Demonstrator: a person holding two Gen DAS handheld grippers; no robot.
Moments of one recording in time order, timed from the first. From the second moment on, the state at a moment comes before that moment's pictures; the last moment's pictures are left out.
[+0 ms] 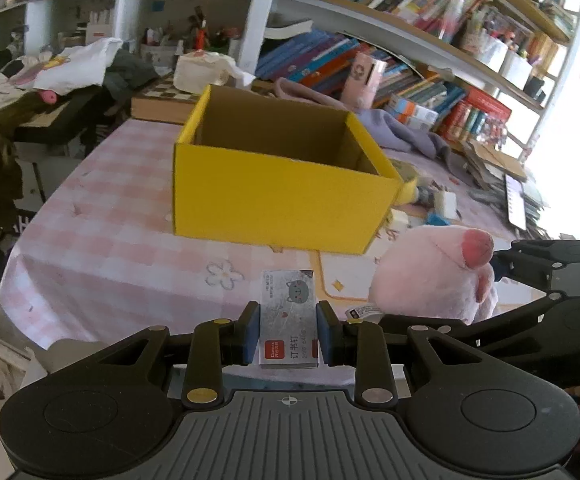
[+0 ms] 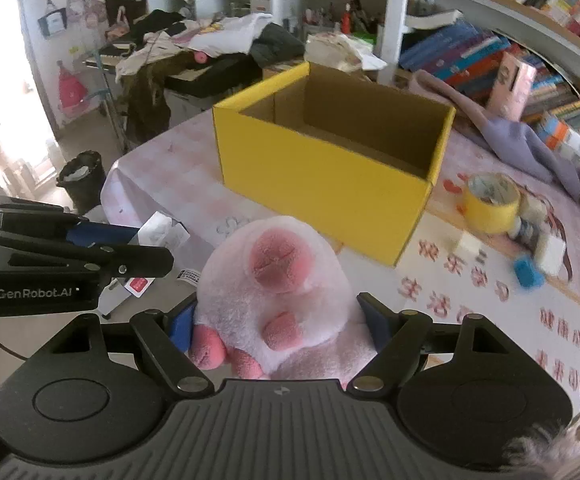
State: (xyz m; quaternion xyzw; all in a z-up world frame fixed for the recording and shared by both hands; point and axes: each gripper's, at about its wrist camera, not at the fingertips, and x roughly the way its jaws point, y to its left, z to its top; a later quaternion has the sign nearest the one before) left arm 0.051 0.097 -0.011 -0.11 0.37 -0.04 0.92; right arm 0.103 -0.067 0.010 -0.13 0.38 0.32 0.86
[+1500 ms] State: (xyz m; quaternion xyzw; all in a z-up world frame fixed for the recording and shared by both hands) left arm 0.272 0.114 -0.024 0.06 0.42 -0.03 0.91; right arm 0.306 -0.013 -0.019 -0.15 0.36 0.31 0.87
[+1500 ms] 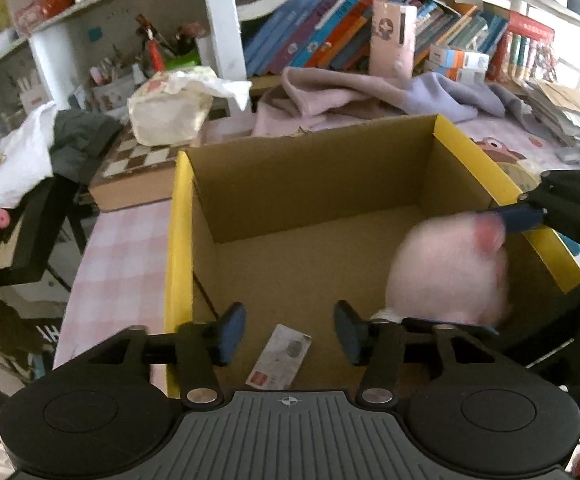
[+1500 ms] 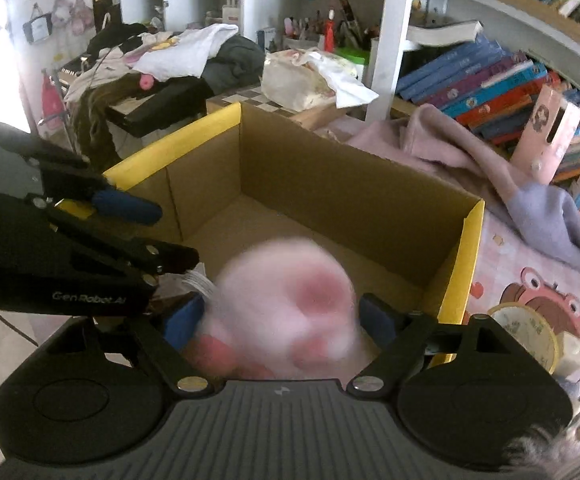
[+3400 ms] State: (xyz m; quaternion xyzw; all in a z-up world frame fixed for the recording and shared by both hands) left arm 0.053 0.031 -0.015 0.03 0.40 -0.08 0.91; right arm 0.055 -0.117 0.002 -0.14 0.32 0.21 0.91
